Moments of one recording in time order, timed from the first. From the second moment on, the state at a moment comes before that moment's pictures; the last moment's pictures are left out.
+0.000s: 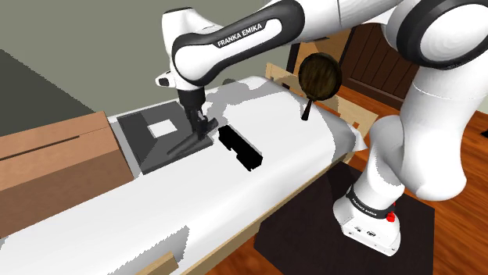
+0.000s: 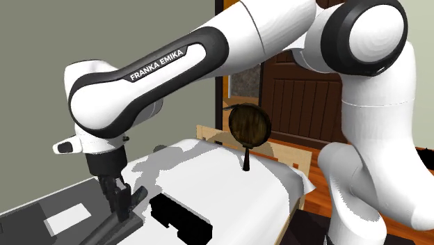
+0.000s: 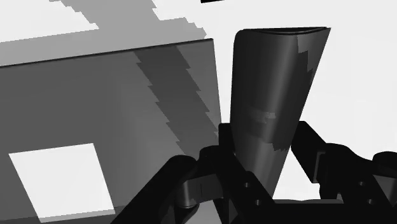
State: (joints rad) arm 0.69 0.22 -0.29 -1.85 0.12 1.99 -0.91
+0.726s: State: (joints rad) arm 0.79 0.40 -0.20 -1.58 0.15 1.92 -0.71
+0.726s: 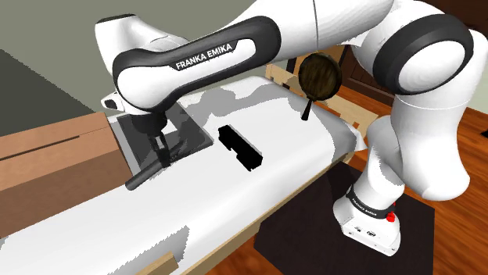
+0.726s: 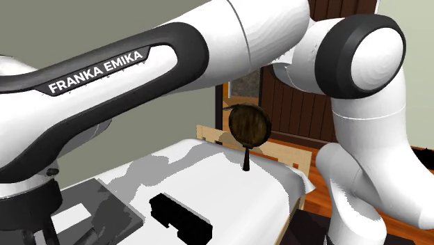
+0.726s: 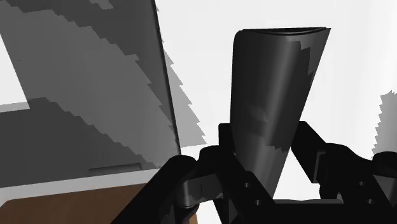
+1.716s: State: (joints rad) arm 0.85 0.60 -0.16 -1.38 0.17 1.92 -0.61
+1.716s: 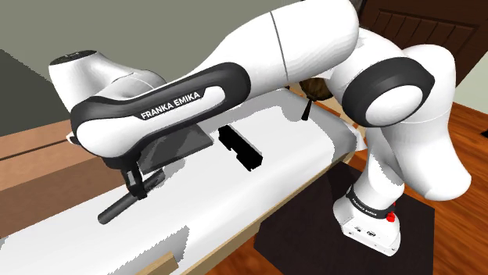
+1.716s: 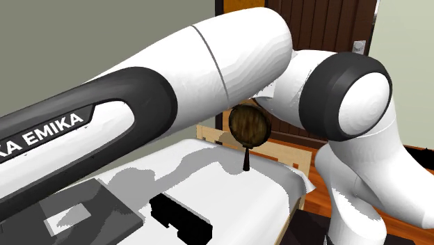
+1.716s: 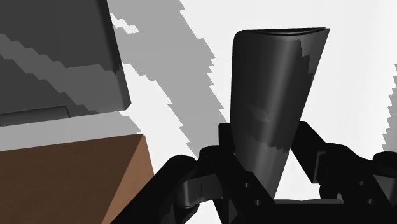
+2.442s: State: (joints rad) arm 0.85 0.63 -0.16 -1.42 0.17 1.99 -0.61
